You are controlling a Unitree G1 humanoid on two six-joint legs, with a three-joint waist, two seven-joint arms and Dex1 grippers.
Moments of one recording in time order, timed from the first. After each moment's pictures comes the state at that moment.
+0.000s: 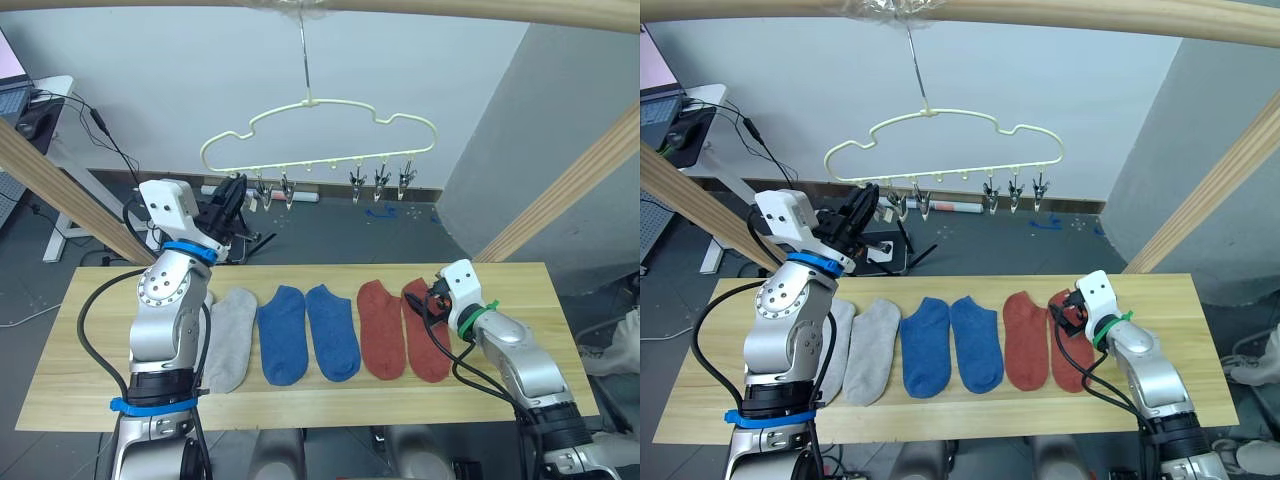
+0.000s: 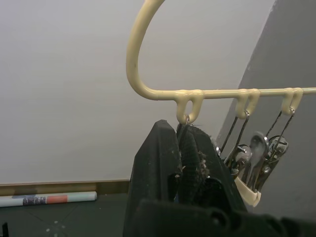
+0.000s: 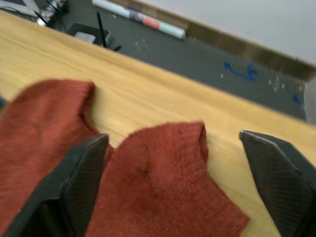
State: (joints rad) left arm -0.39 0.34 0.20 -0.10 -0.31 0.17 -0.37; right arm -0.22 -0.37 0.08 0.07 0.13 0.43 0.38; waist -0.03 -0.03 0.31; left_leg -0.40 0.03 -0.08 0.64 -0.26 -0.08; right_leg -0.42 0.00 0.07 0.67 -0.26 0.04
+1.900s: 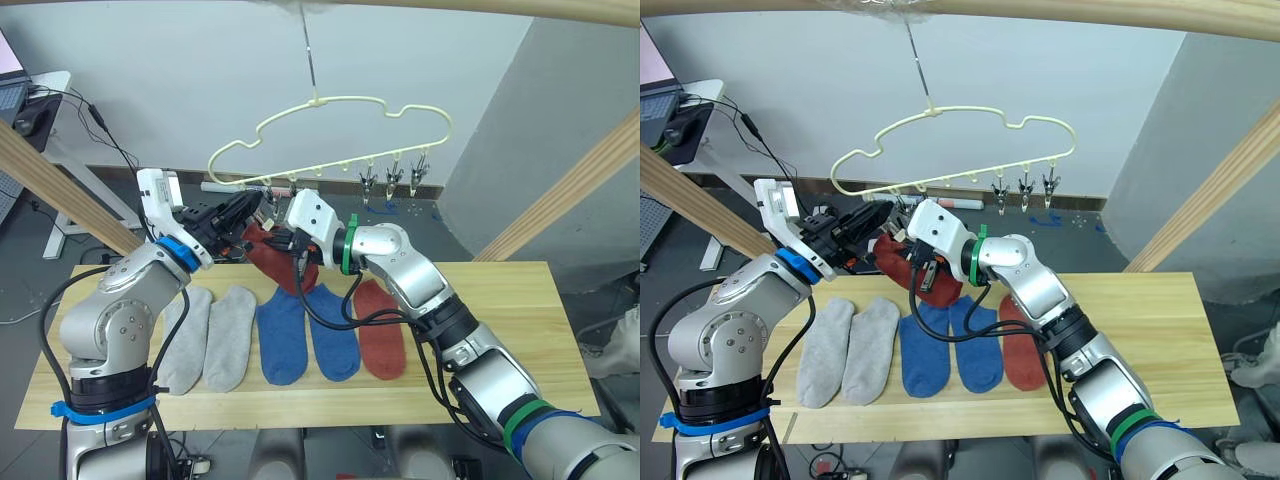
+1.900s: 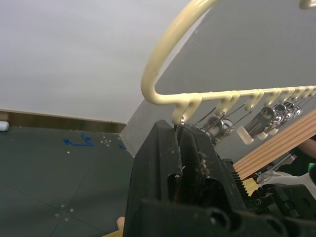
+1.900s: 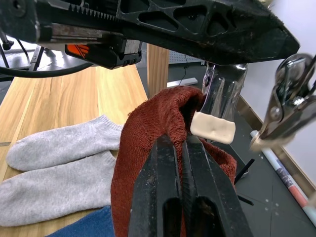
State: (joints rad) left arm -0.40 0.51 0.31 -0.26 -0.77 0.73 -0.45; right arm -0.85 -0.04 0.40 0.27 0.06 0.30 0.76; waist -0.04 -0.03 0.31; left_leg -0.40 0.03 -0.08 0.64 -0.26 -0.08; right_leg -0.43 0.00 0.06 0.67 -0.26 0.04
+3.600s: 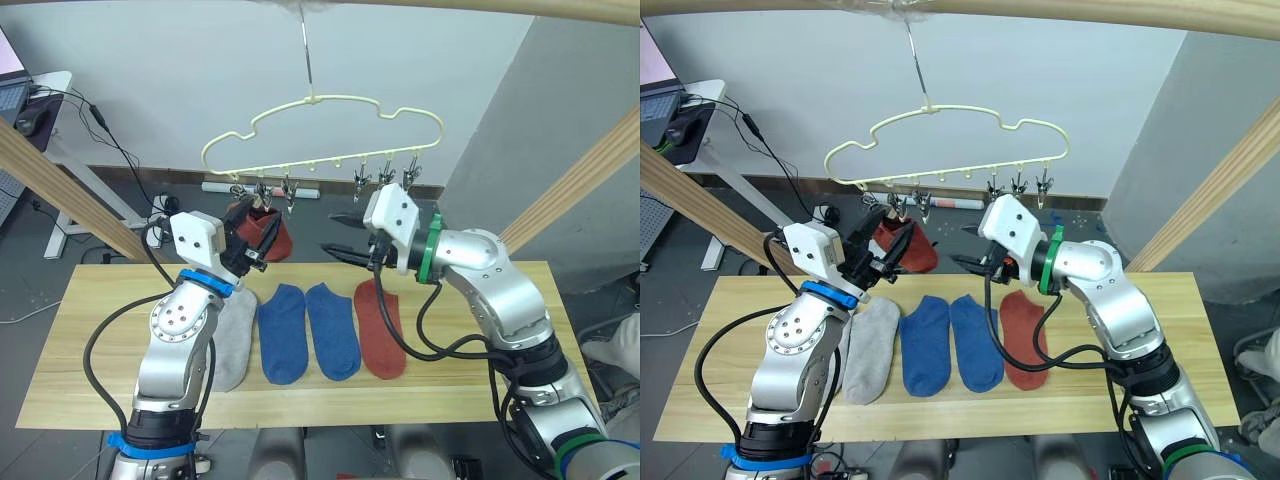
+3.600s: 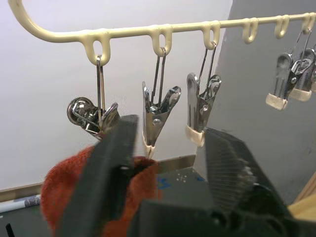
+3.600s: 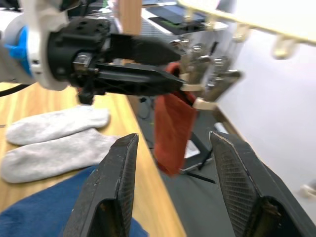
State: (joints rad) left arm -0.20 0.34 0.08 -0.23 -0.20 0.05 -0.36; right arm -0.61 -0.36 0.22 -0.35 0.18 0.59 0.78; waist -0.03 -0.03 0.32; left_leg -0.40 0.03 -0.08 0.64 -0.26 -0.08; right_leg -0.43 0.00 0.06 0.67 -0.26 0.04
